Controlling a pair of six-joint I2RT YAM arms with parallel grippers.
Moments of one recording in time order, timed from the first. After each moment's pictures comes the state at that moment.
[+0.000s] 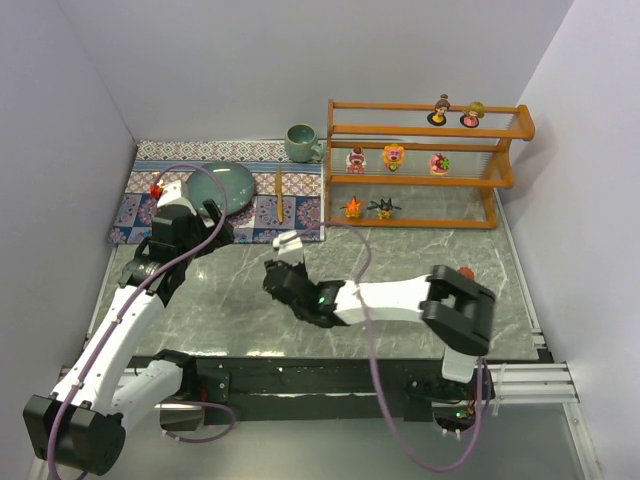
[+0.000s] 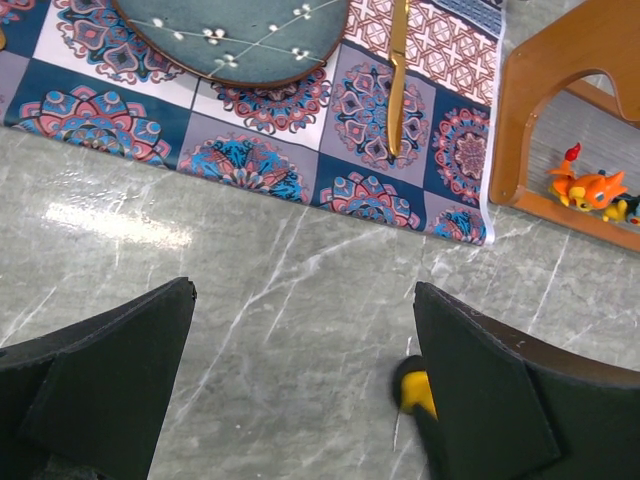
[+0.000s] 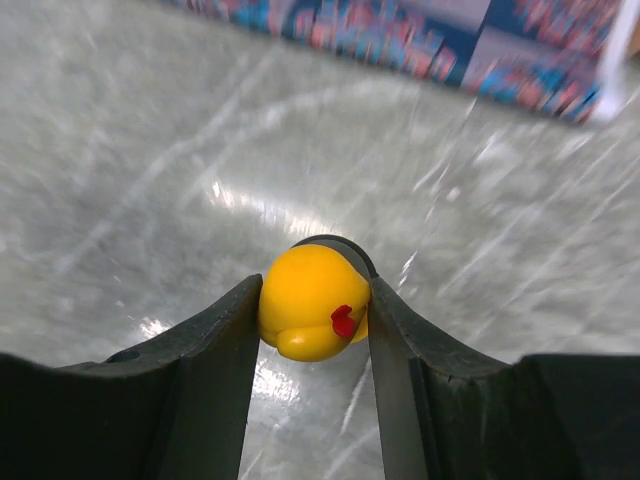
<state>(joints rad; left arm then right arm) -0.24 0.91 0.83 -0.44 -0.17 -0.54 1.21 1.78 1.07 0.06 0.68 0.55</state>
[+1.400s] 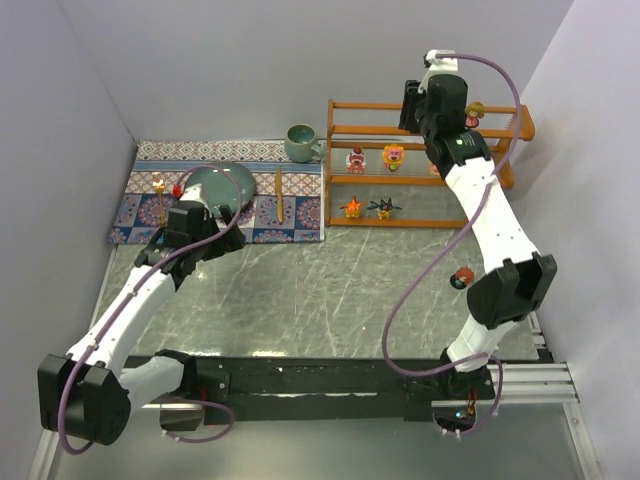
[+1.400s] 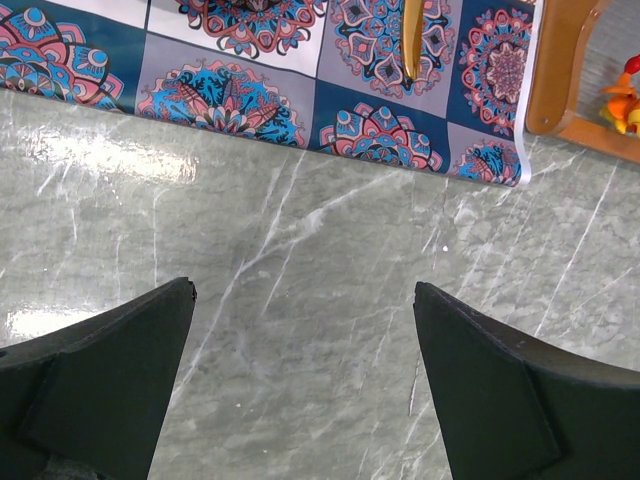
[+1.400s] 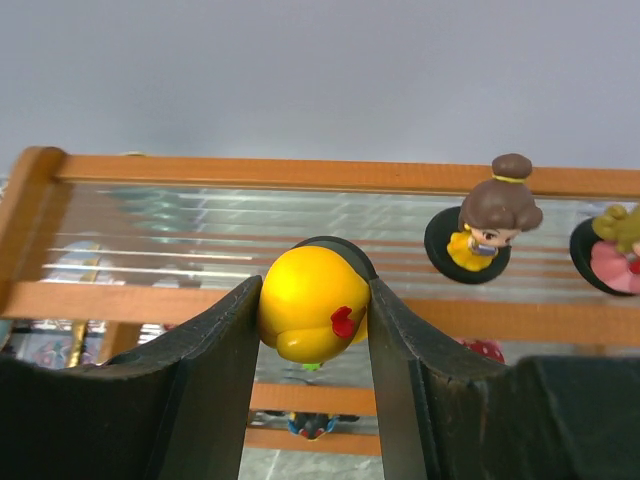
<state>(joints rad) -0.24 1.07 0.82 -0.43 -0.05 -0.51 0.24 1.70 1.87 -0.42 0.21 0.08</state>
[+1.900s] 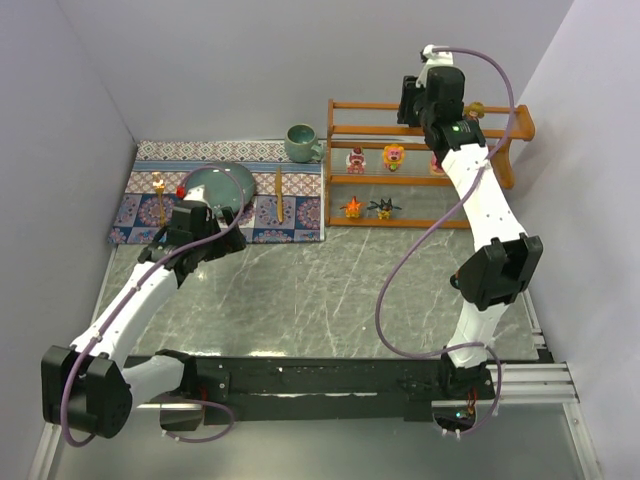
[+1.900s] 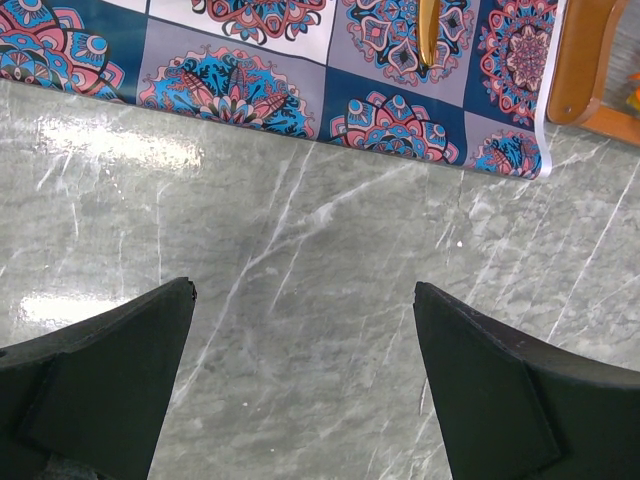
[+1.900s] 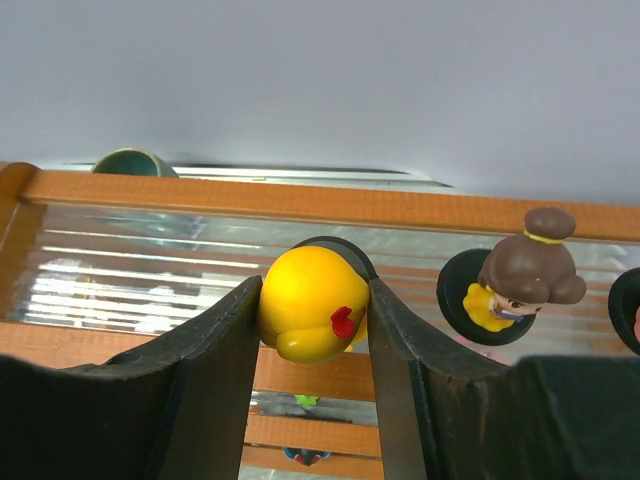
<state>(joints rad) -0.24 1.11 0.82 -0.44 -0.05 -0.50 0.20 1.85 2.02 -0.46 0.13 0.07</state>
